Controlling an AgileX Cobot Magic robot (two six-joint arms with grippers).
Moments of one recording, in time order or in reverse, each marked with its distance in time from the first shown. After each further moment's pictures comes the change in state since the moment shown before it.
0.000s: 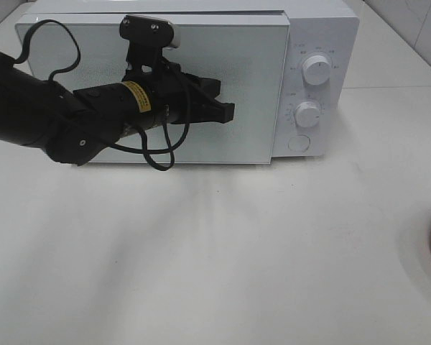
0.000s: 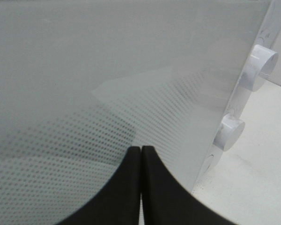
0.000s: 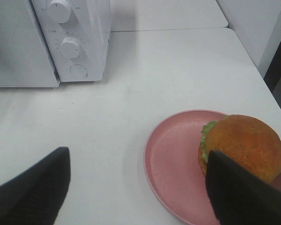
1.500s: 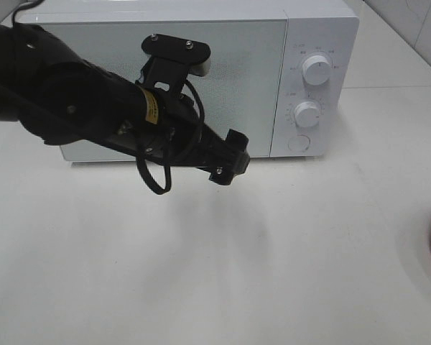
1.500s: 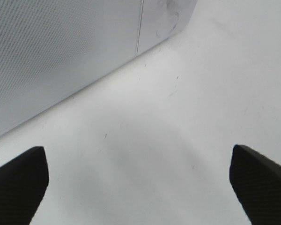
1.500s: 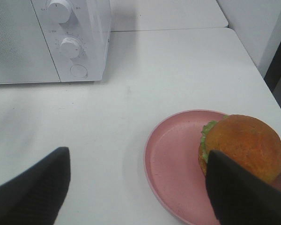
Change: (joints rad) left arm -0.184 -0.252 0.025 -0.063 0.787 -0.034; right arm 0.000 -0.001 0.000 0.000 0.000 0.000
